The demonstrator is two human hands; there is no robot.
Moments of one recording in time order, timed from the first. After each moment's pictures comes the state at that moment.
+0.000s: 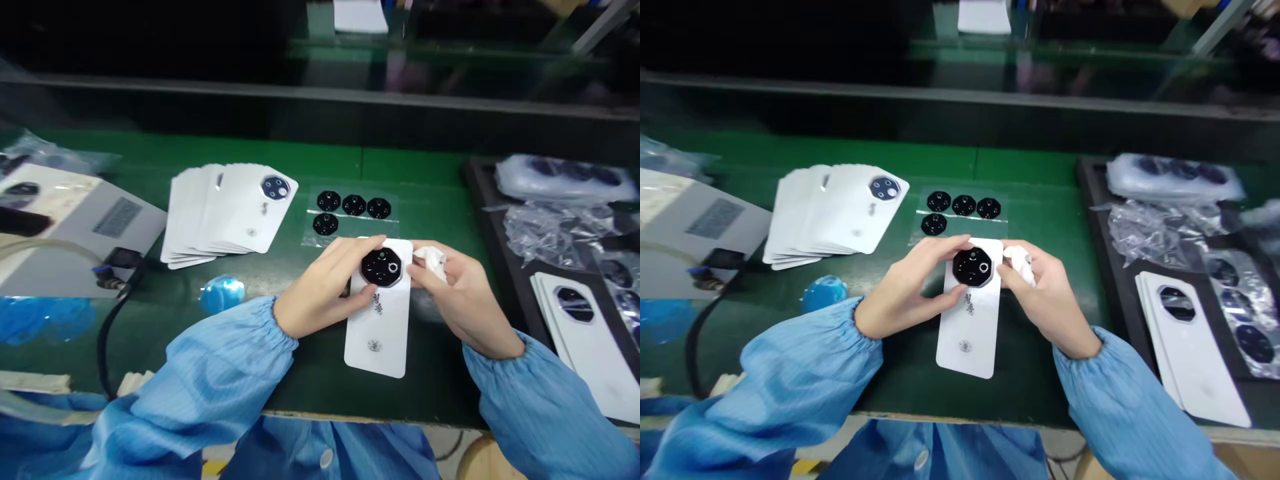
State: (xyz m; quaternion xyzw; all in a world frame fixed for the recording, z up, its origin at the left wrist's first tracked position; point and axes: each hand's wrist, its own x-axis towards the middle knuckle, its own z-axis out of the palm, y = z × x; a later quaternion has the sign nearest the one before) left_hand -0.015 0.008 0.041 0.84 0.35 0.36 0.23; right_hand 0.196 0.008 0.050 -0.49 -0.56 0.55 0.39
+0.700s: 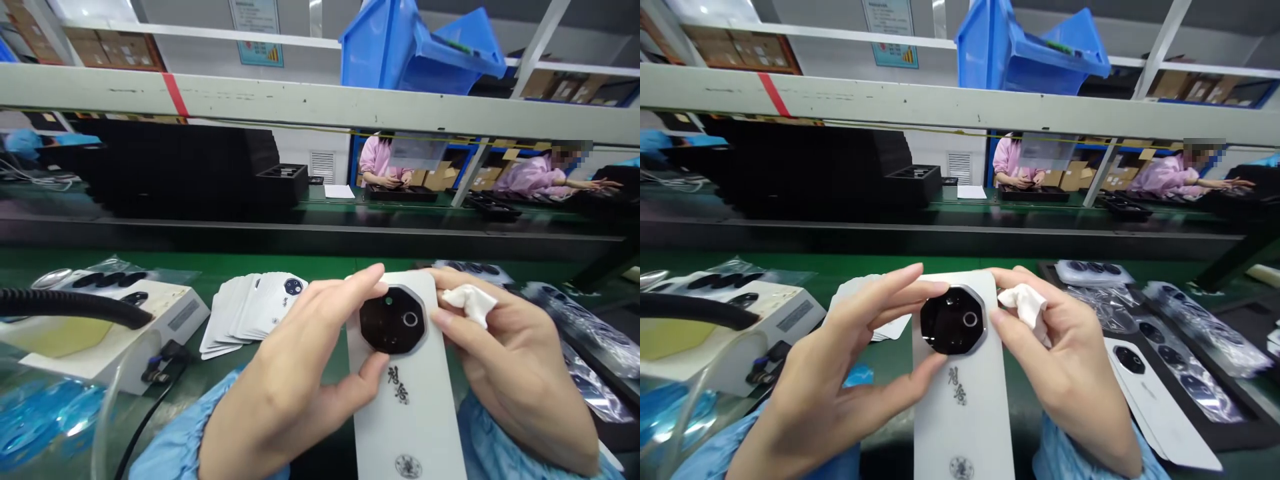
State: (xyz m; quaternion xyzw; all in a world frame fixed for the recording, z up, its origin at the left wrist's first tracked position) left_hand -0.043 -0.057 0.189 0.82 0.26 0.50 0.10; right_hand 0.162 -0.057 0.193 -0.41 -0.64 0.36 0.54
